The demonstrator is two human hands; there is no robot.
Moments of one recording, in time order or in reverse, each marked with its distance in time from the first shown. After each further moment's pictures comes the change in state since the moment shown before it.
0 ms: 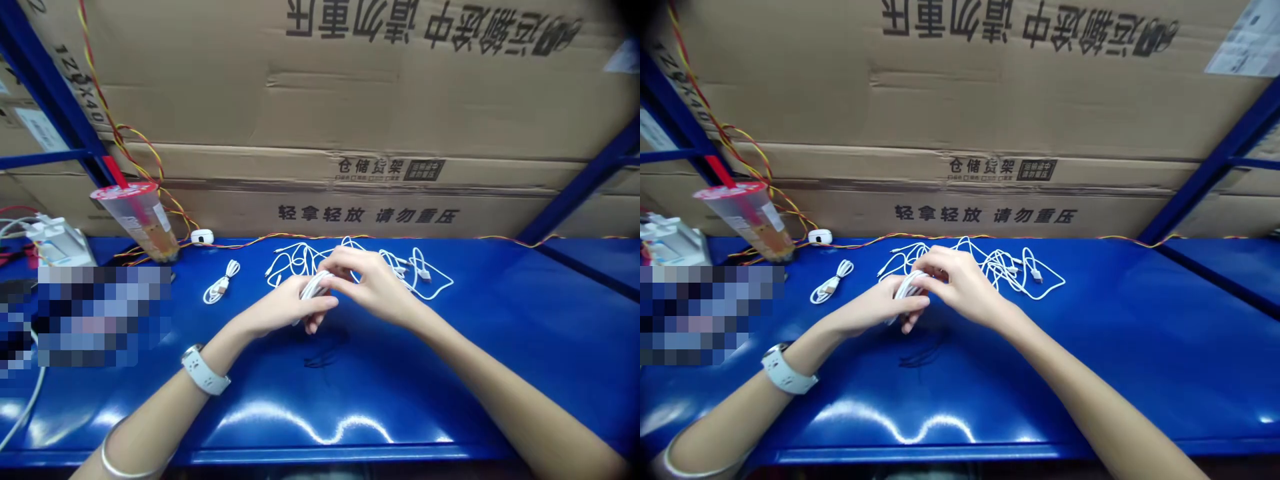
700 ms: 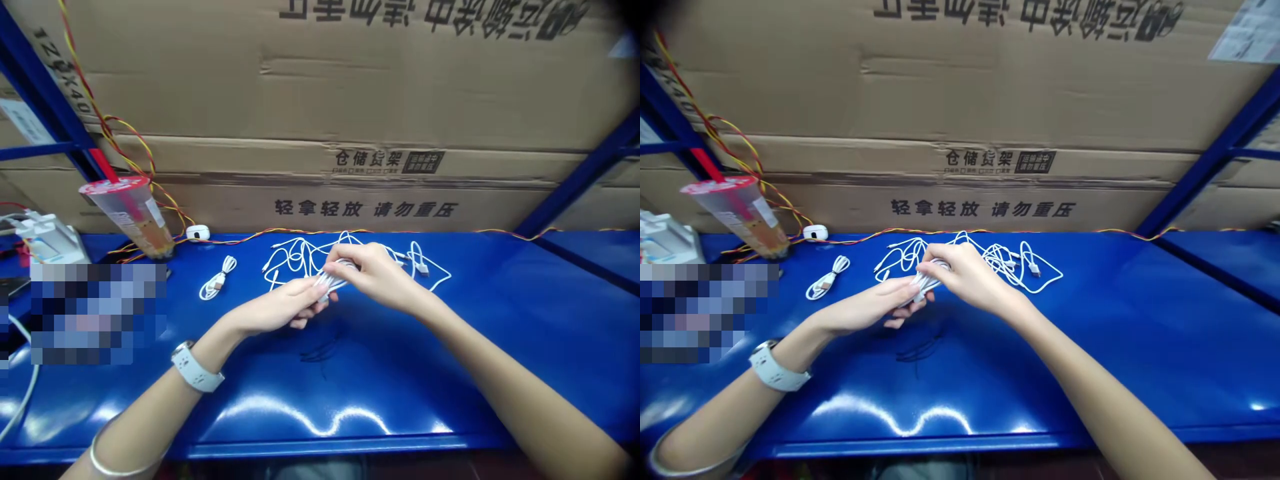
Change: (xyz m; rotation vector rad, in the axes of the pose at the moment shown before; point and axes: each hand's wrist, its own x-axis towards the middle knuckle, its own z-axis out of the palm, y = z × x) left_hand -0.003 -0.002 0.002 -0.185 -0.100 -0.091; right_hand 0.001 0.007 -0.007 -0.059 -0.070 0.131
